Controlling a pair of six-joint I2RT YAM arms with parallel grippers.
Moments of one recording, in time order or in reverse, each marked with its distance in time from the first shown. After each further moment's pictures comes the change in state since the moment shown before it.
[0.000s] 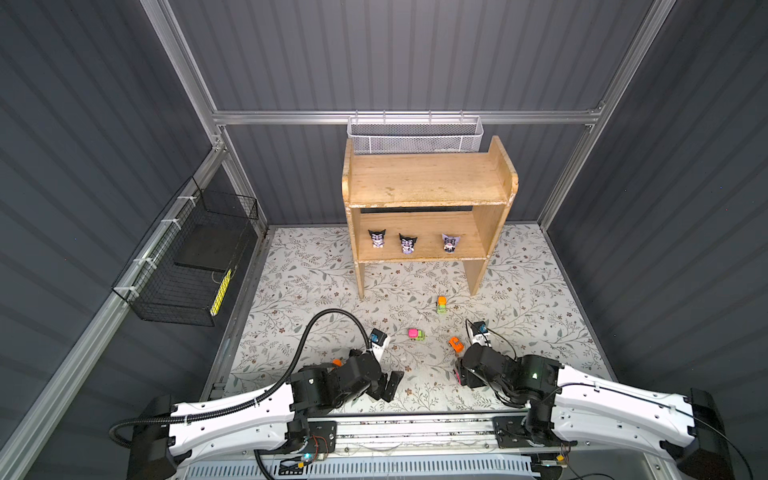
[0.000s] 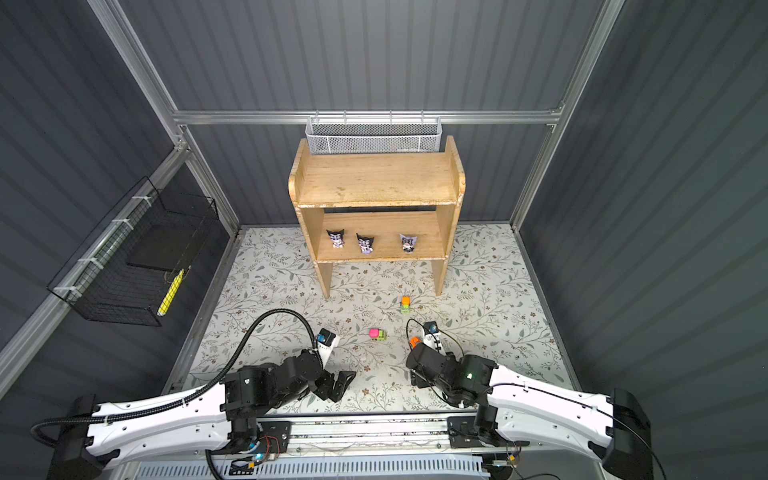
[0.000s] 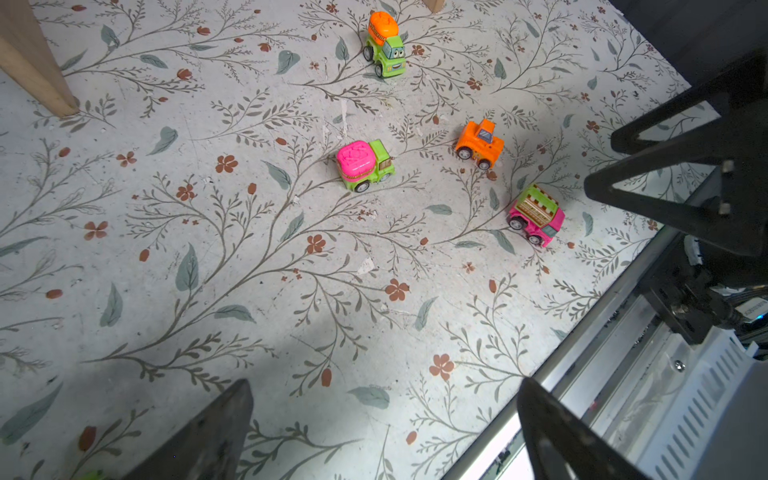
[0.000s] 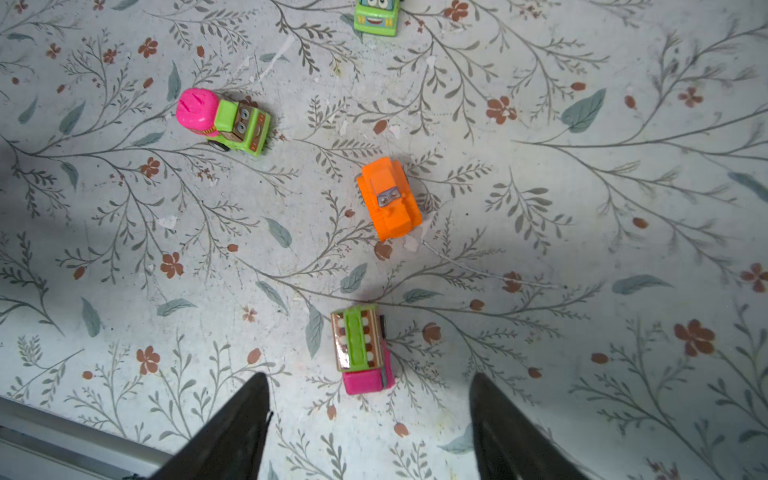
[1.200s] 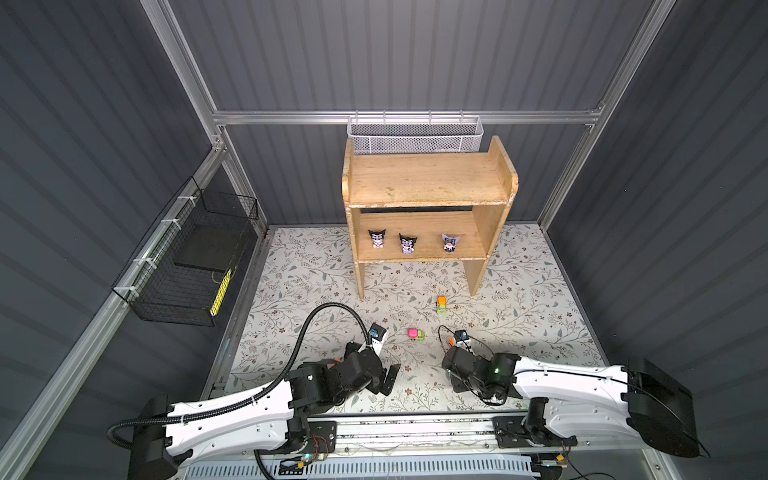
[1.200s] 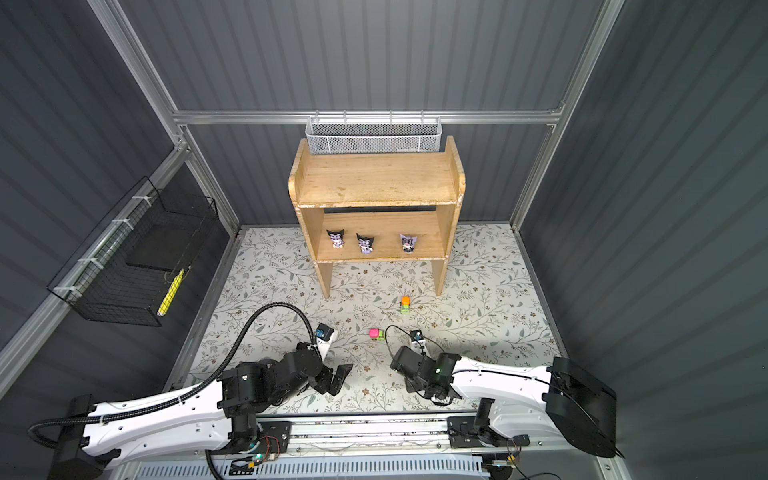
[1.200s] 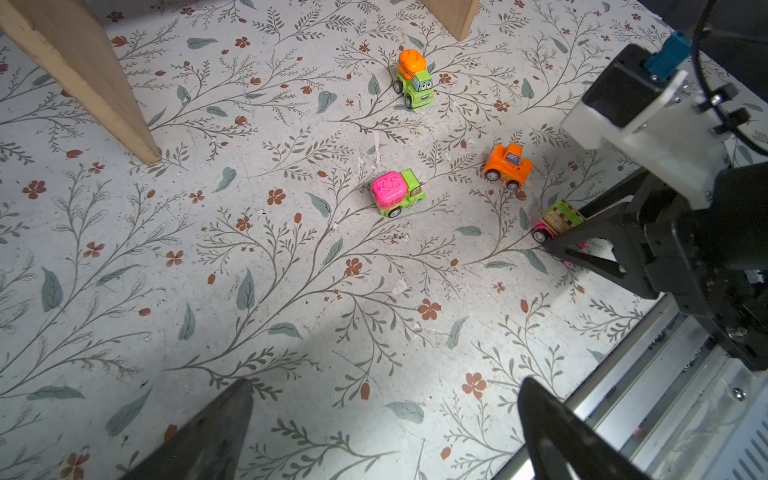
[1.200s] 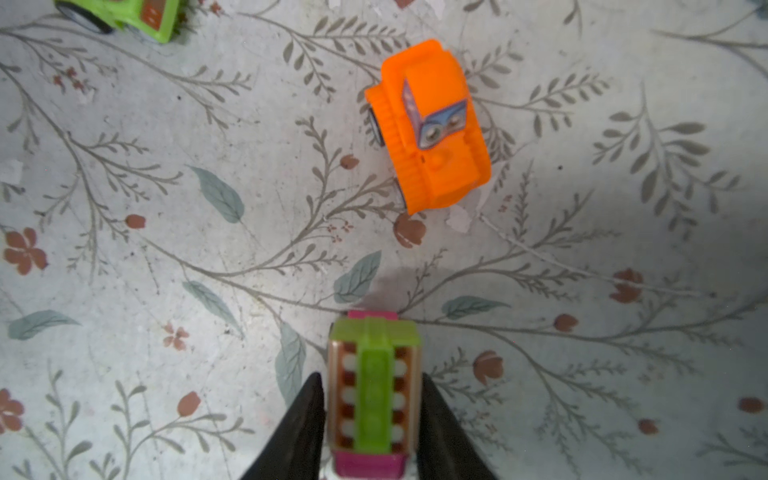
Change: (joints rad) left arm 0.000 0.008 0.063 -0.072 -0.093 0.058; right arm -0.018 0.334 -0.048 0.222 -0.077 -0.023
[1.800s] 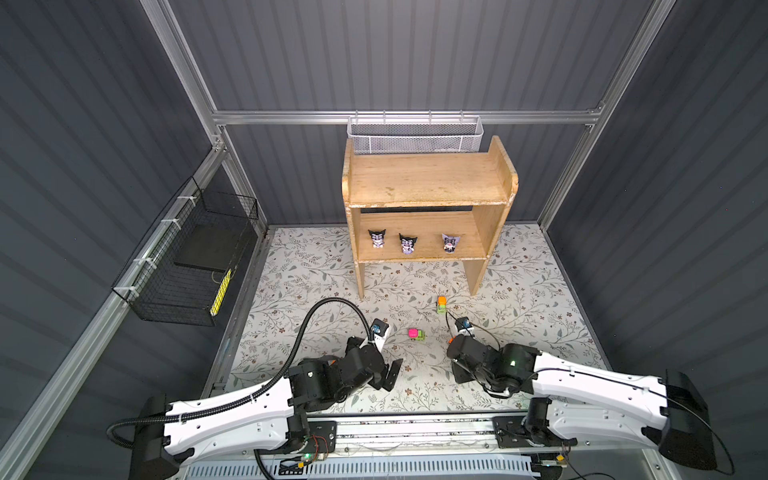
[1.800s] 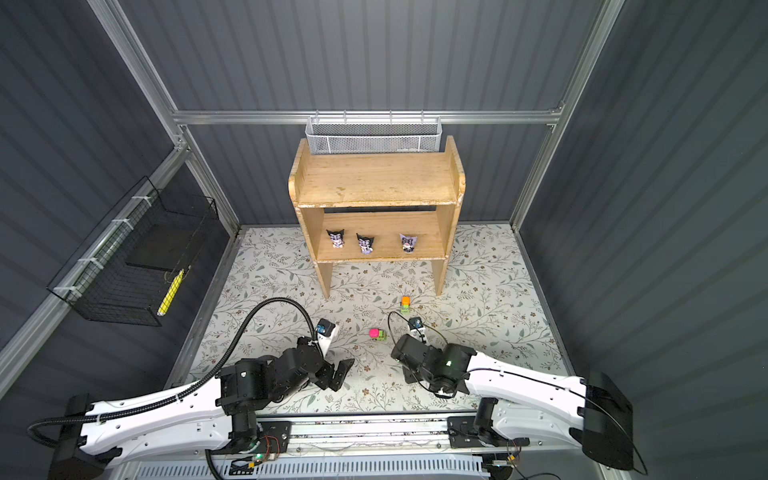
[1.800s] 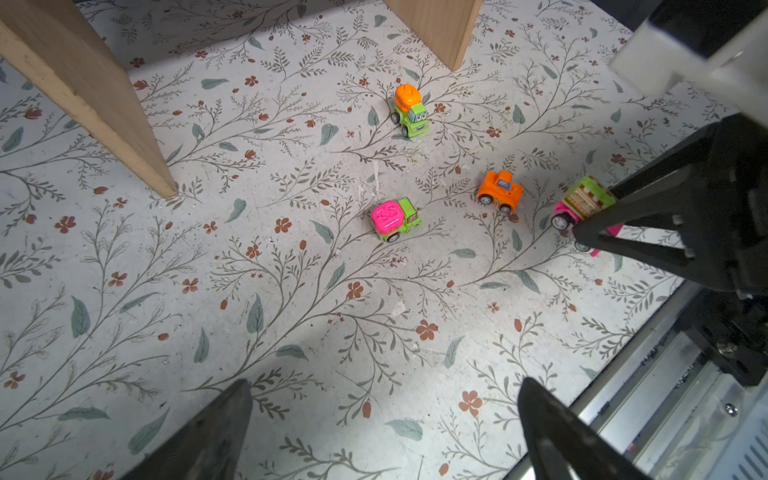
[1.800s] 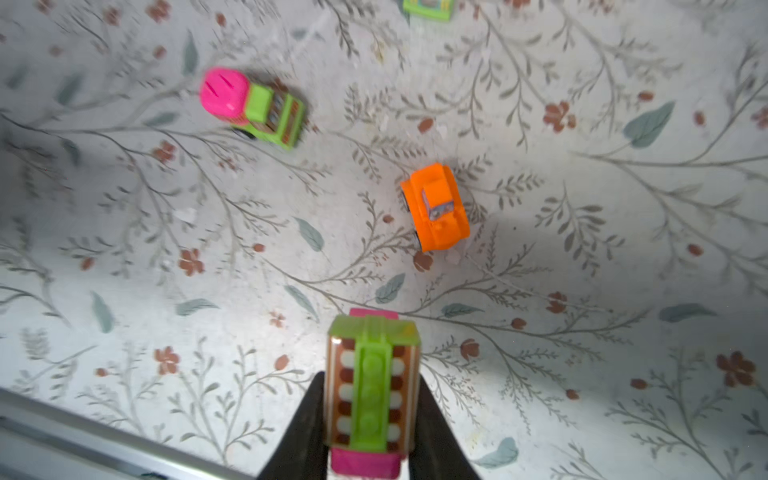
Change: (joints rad) left arm 0.000 0.022 0.076 -0.015 -0.029 0.043; right arm -0.001 -0.154 0.221 -0.233 0.028 -0.062
